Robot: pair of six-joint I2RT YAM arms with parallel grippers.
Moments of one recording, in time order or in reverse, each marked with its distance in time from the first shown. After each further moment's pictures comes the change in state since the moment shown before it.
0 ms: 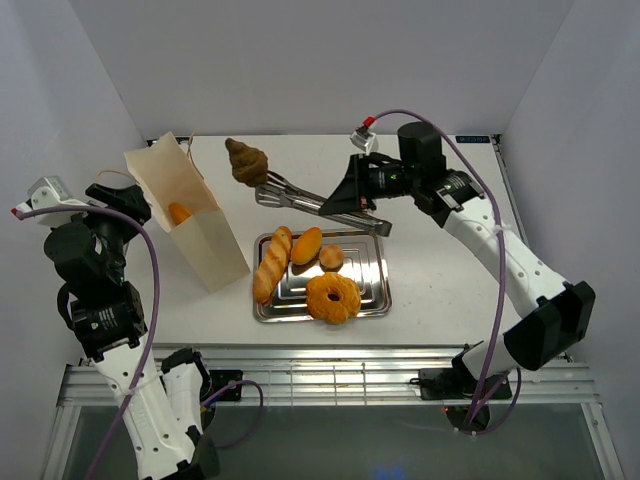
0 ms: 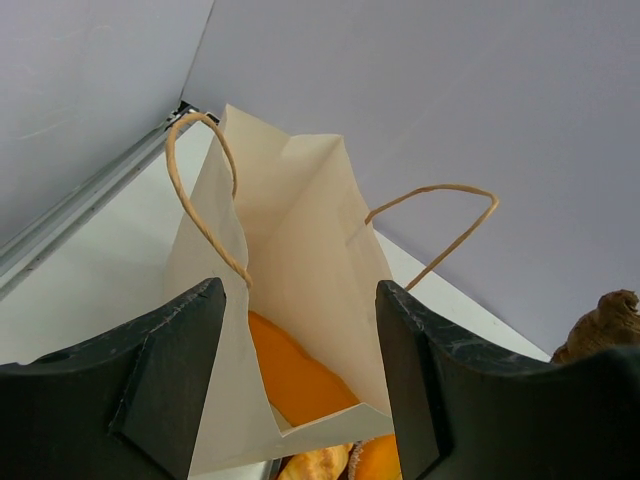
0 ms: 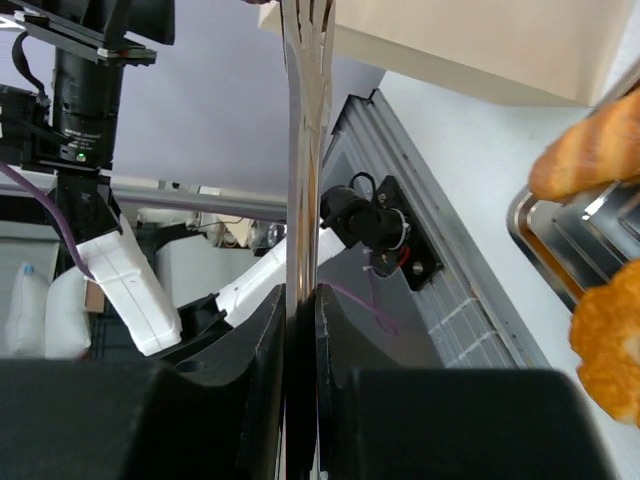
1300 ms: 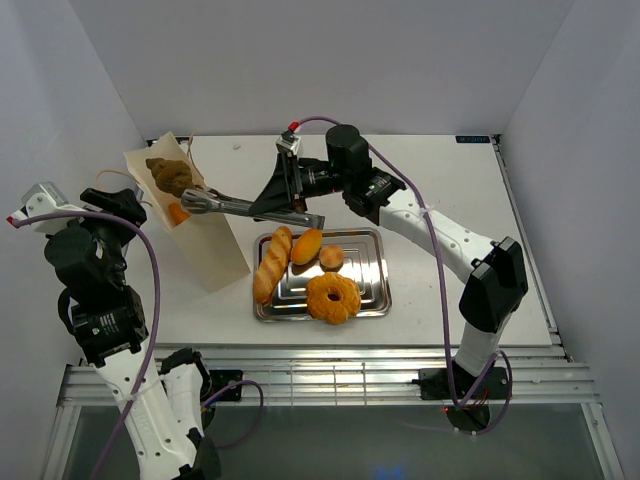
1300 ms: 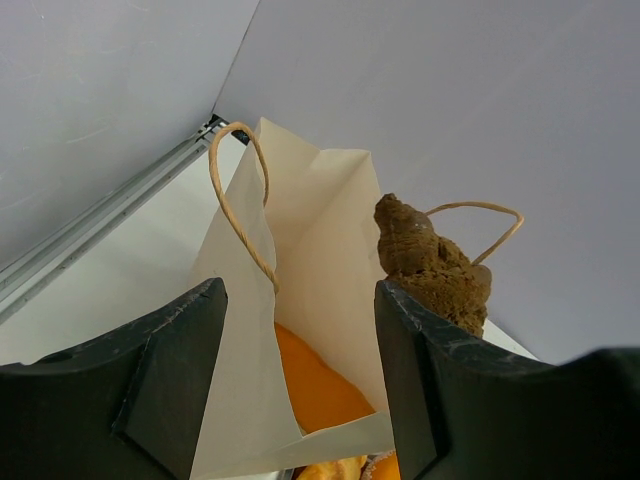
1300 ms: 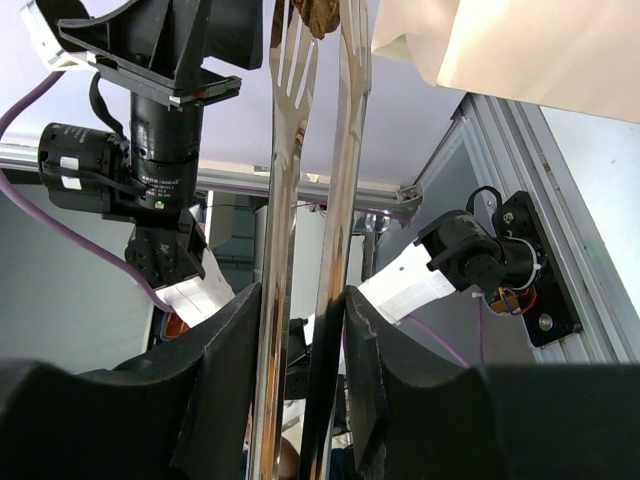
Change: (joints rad) left arm 0.000 -0.020 0.000 -0.022 -0.091 0.011; right arm 0.283 0.360 0.232 0.423 -0.013 0.408
